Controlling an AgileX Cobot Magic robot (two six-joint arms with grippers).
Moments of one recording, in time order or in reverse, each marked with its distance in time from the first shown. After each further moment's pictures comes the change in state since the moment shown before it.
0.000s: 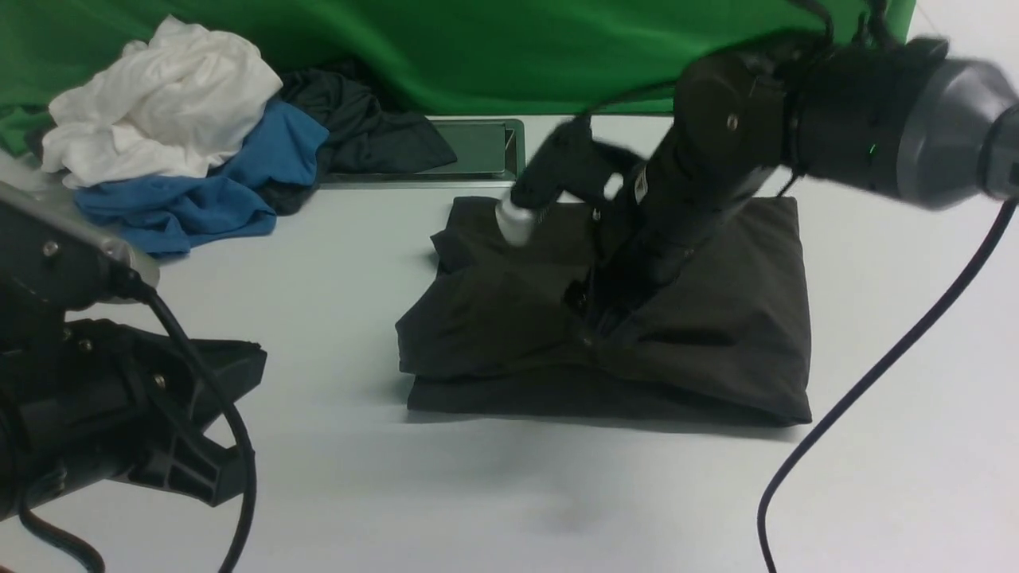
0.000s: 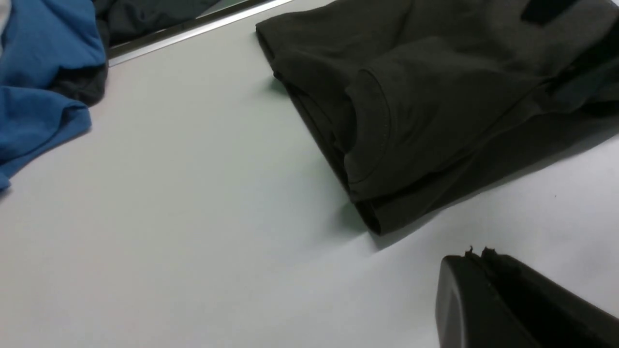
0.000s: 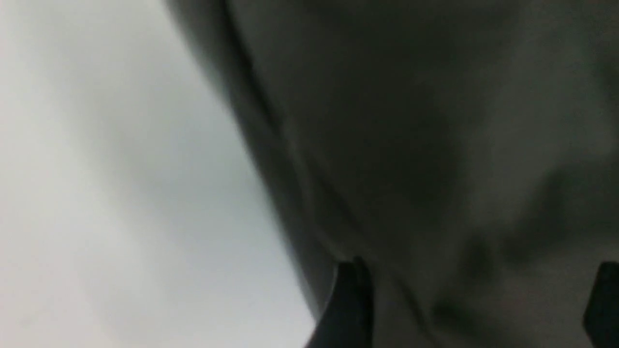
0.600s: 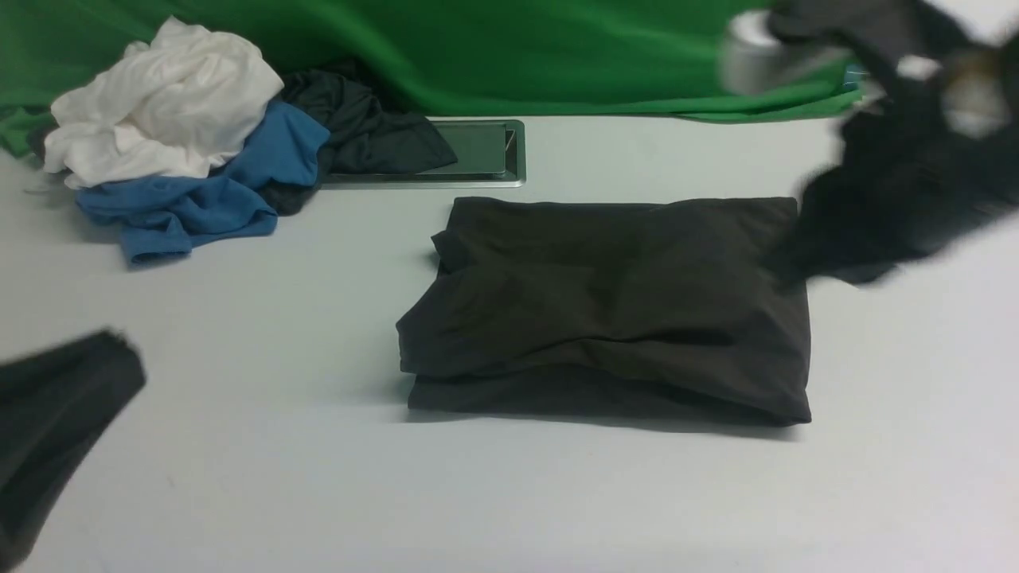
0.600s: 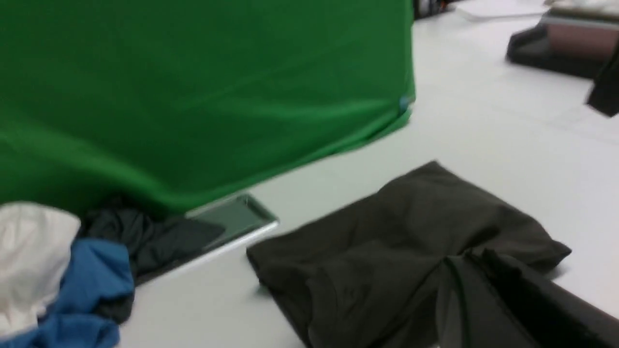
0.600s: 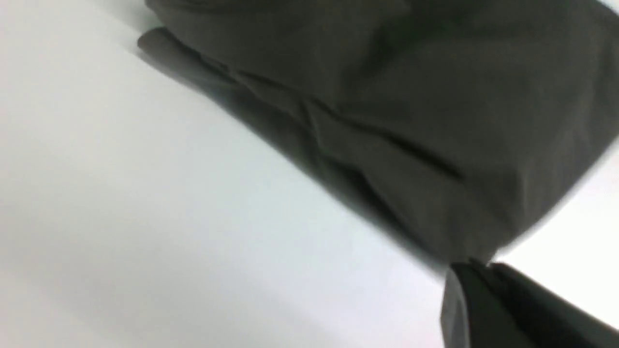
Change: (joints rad) right arm -0.007 -0.633 0.332 -0.124 0.147 0.563; left arm -0.033 -0.552 0.088 -0.171 -0.024 0.183
